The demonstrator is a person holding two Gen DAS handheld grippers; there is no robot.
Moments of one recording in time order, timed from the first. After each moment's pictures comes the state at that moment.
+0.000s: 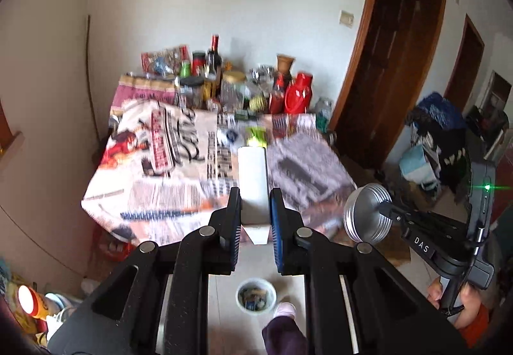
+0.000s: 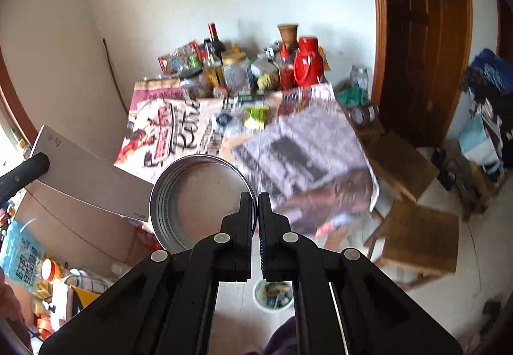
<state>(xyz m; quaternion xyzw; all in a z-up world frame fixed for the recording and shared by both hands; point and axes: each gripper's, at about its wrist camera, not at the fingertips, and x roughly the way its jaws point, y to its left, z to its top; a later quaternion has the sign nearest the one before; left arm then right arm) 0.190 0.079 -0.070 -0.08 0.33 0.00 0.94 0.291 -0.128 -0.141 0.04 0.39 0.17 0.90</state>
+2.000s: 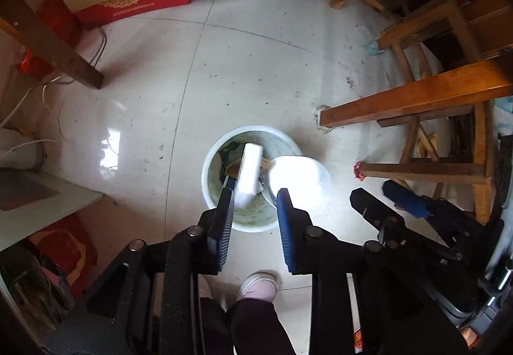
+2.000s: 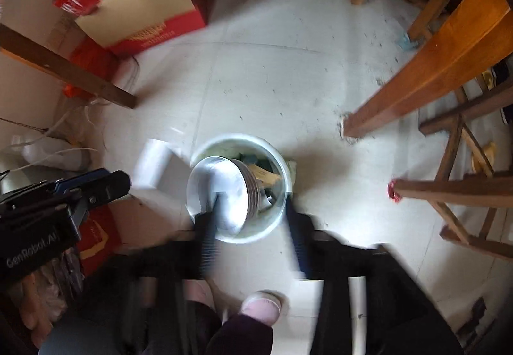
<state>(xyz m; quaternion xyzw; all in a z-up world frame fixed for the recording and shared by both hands) 0.337 0.048 -0.694 -0.21 0.66 0.05 0.72 0.394 -0.103 -0.665 -0.07 0.66 0.20 0.73</state>
